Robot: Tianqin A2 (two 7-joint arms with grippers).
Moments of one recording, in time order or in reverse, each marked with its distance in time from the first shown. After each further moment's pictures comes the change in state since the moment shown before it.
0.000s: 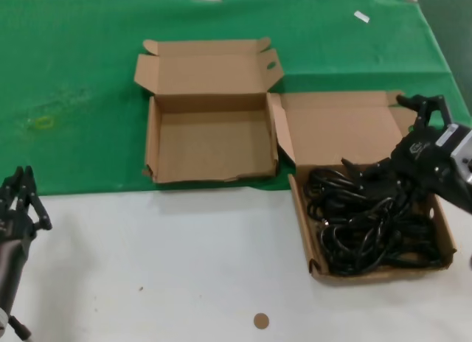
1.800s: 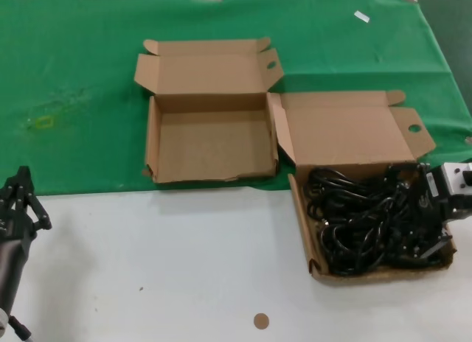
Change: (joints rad) left arm 0.000 0.000 0.000 0.000 0.000 0.000 0.000; right arm 0.474 -0.254 0.112 -0.576 -0.762 -1.287 -0.105
